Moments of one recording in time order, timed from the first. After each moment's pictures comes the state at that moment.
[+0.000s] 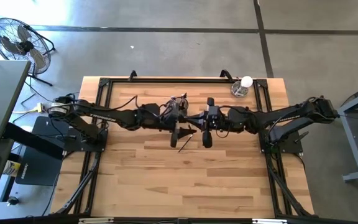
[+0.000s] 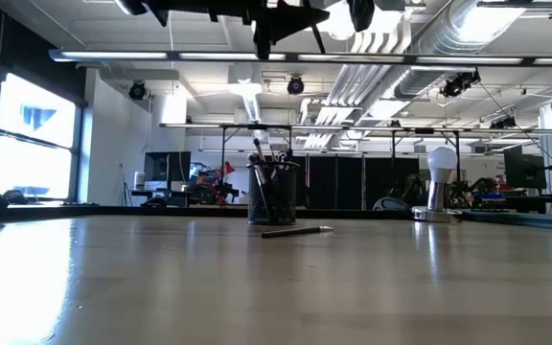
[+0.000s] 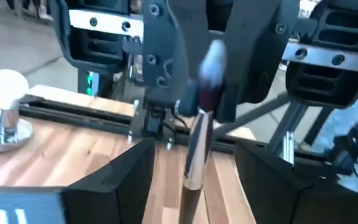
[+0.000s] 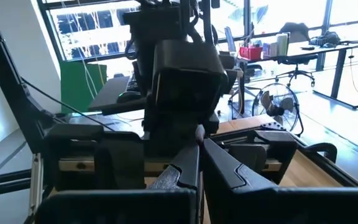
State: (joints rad) left arm -0.02 1.52 1.01 0.49 0.03 -0.23; right arm 0.11 1.31 0.90 0.41 0.25 0.15
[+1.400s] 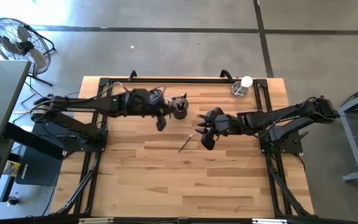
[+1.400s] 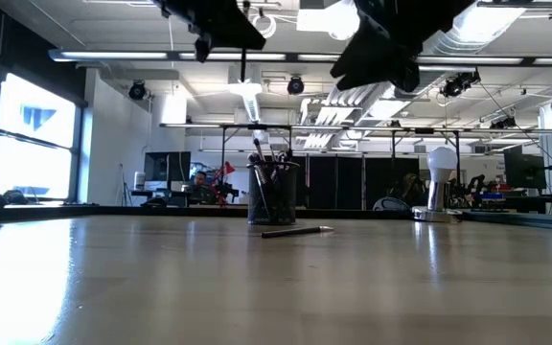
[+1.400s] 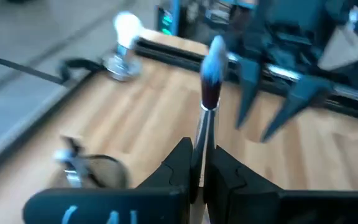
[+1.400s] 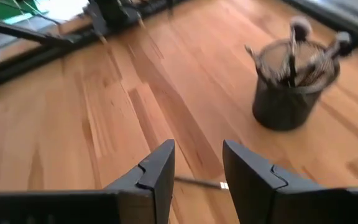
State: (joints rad) left arm 0.11 1.27 1.04 -0.14 -0.10 -0.19; right arm 0.11 1.31 0.90 -0.19 0.30 0.50
